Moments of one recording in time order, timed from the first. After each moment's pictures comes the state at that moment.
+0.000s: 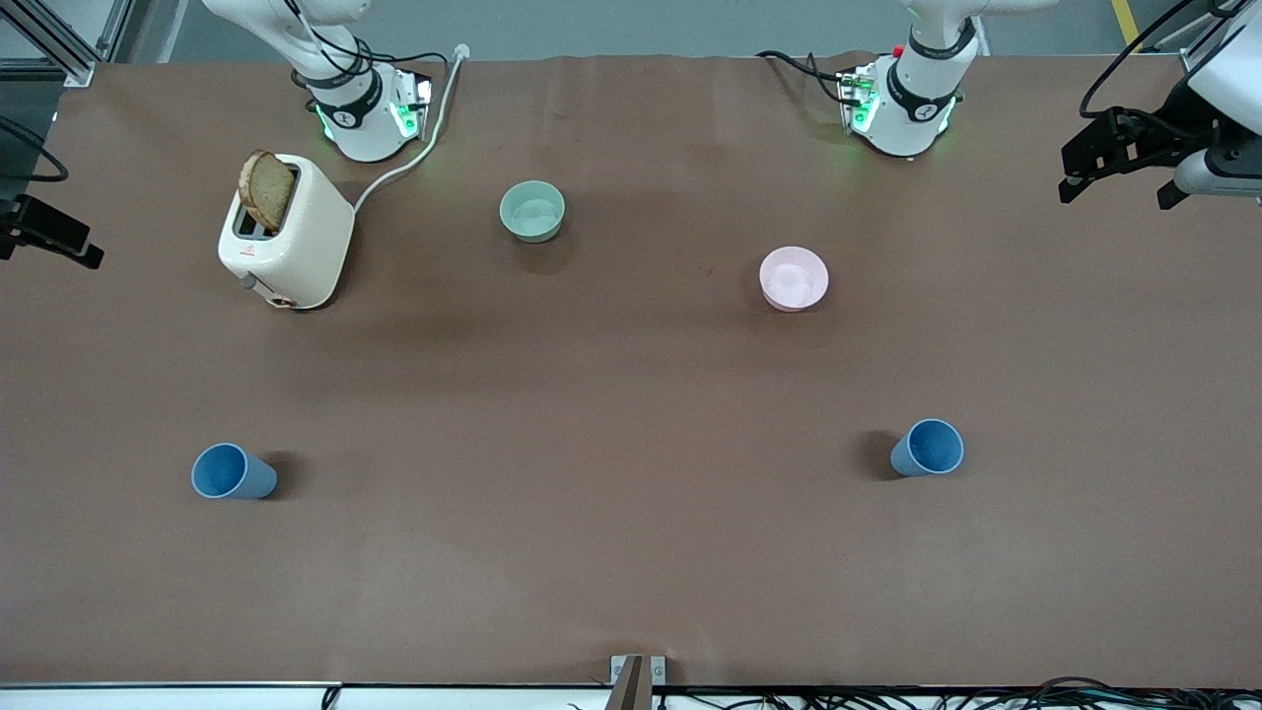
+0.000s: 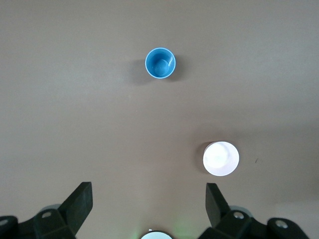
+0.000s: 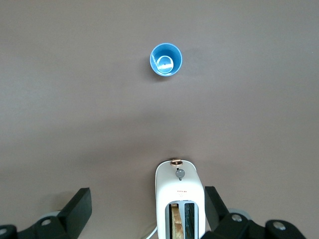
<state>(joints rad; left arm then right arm) -0.03 -0.08 -0.10 -1.50 -0.01 1.43 -0.03 -0.06 0.04 -0.04 -1.45 0.00 1.45 0.03</state>
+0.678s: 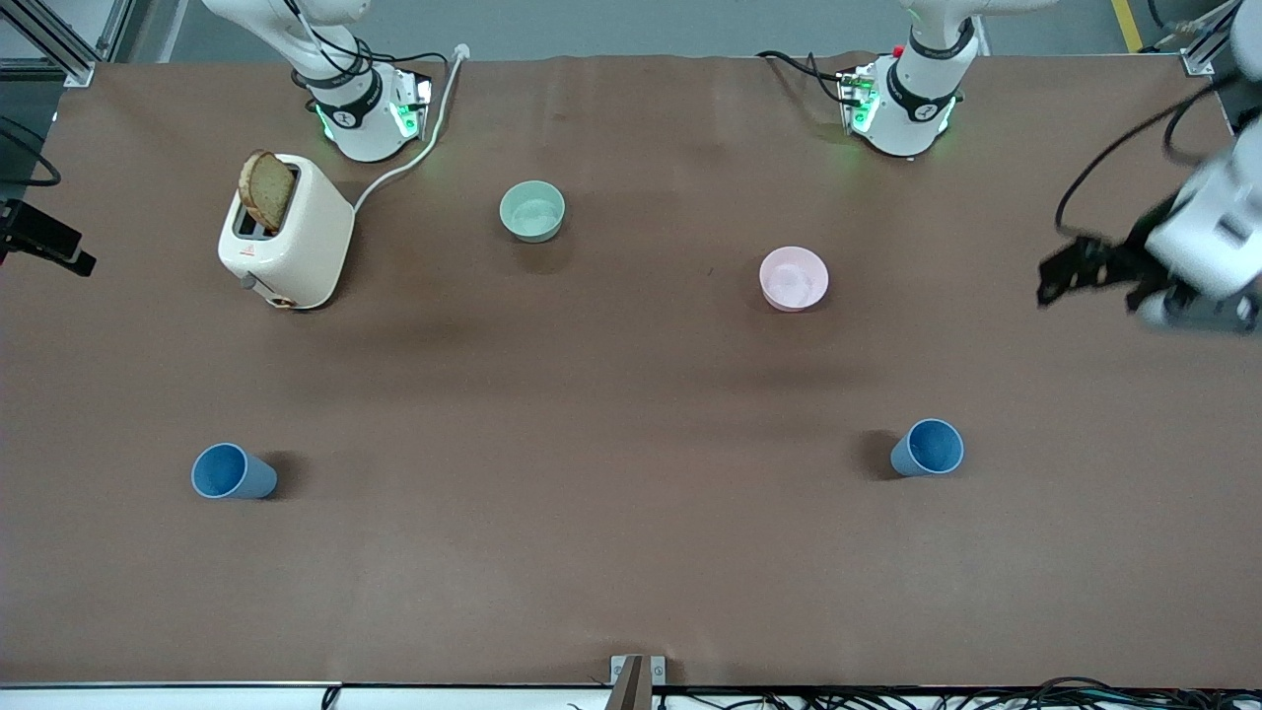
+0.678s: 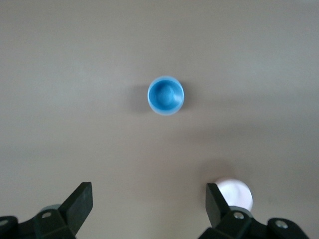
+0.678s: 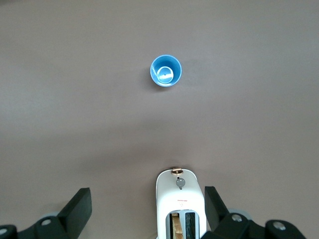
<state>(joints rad) -0.01 0.17 -0.09 -1.54 -0.01 1.72 -0.02 -0.06 0.04 -0.04 -1.44 0.00 1.49 0.03</state>
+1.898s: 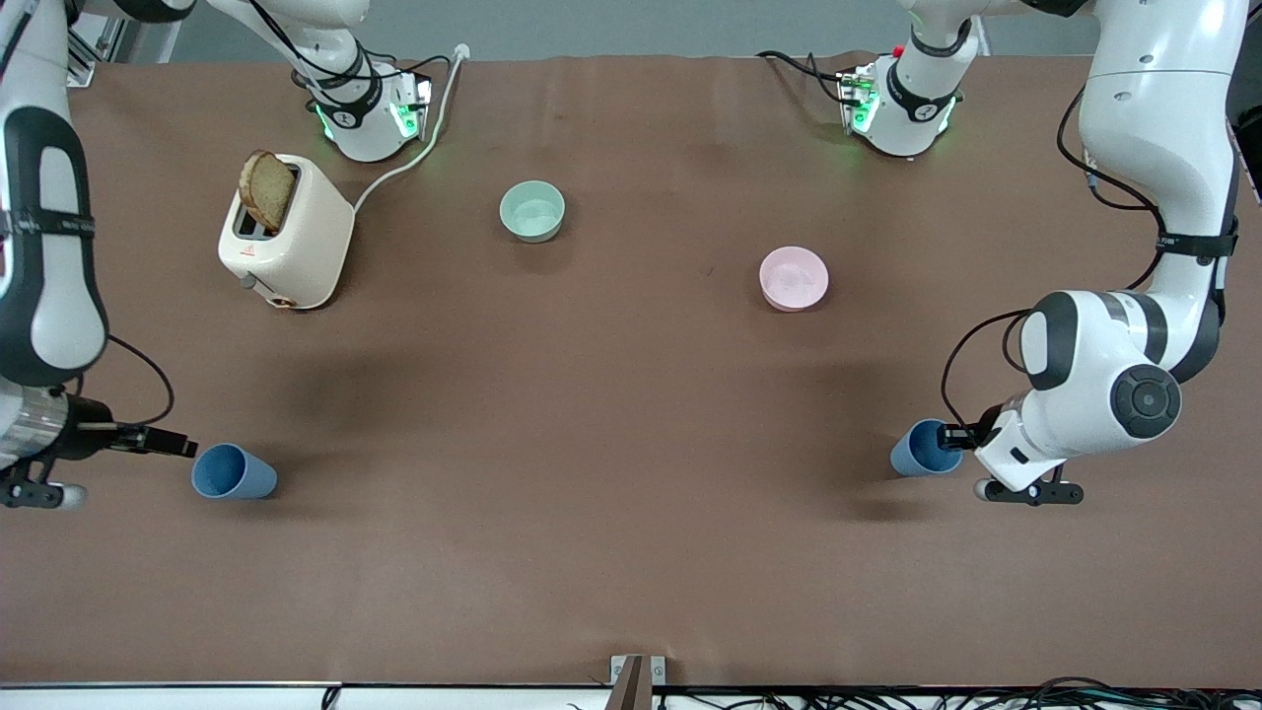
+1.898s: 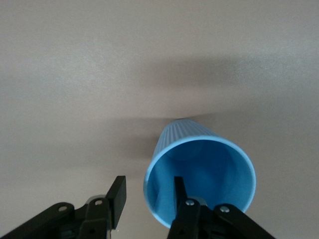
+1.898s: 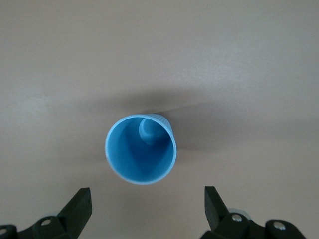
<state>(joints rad) 0.01 0.59 -0.09 -1.63 0.01 2.14 -0.02 -0.18 0.58 -0.05 -1.48 0.16 2.00 -0.17</state>
